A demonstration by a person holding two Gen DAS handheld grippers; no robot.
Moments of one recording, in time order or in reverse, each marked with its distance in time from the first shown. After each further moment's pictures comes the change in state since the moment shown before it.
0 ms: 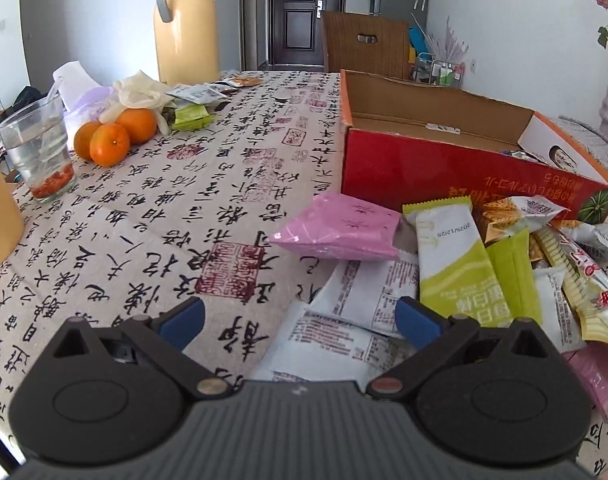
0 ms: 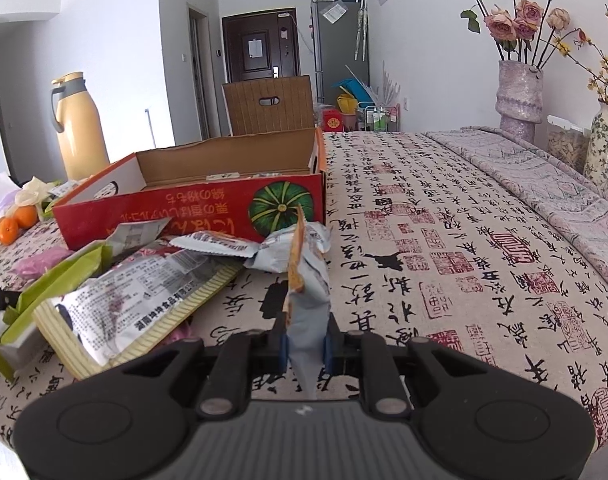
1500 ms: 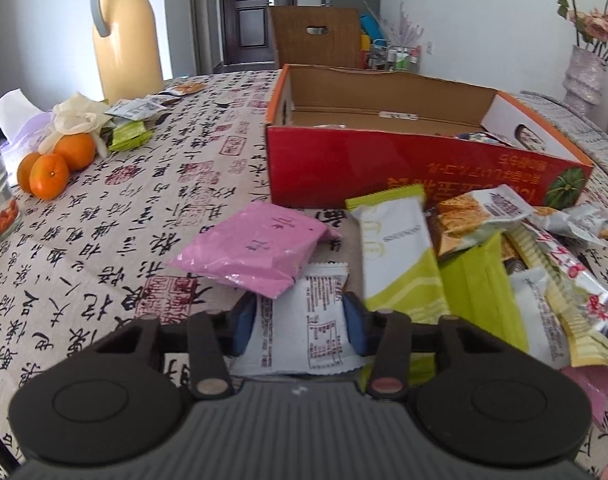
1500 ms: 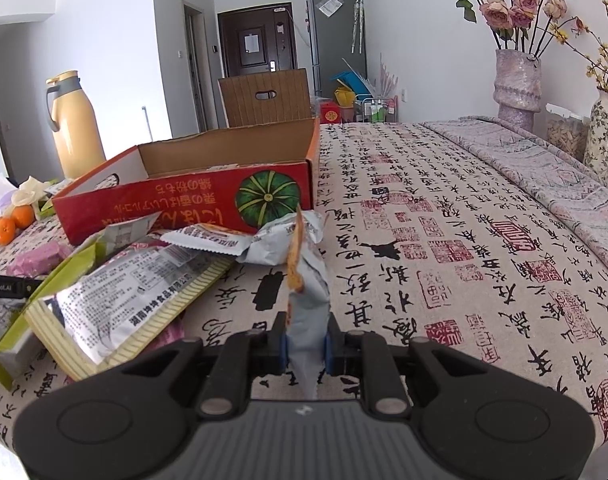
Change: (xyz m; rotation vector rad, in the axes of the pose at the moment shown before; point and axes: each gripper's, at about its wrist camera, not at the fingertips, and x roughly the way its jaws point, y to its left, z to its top) left arm 0.020 -0.027 0.014 0.106 0.012 -0.099; right arm 0.007 -0.004 -0.003 0.019 0.018 -0.001
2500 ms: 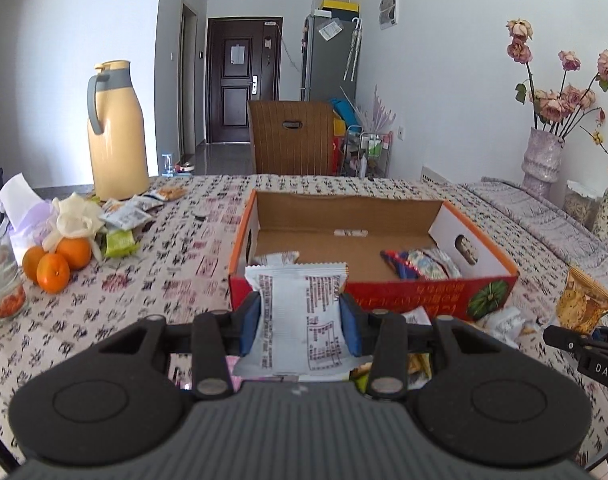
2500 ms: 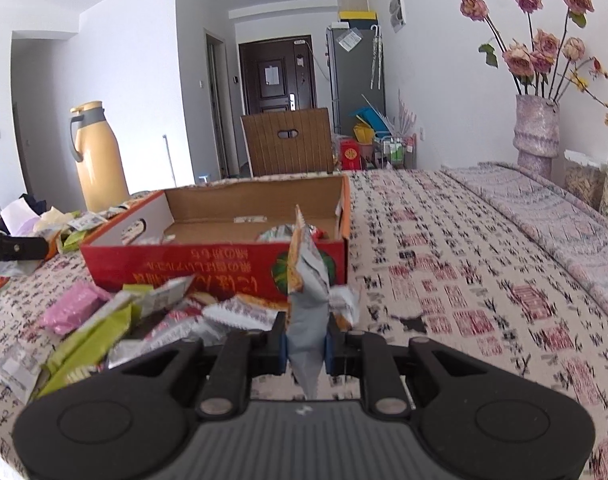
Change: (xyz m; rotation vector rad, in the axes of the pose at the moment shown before) left arm -0.074 -0.024 0.049 -0.010 -0.265 -0.059; right arm -0.010 0.021 0.045 -0.039 -0.123 0.057
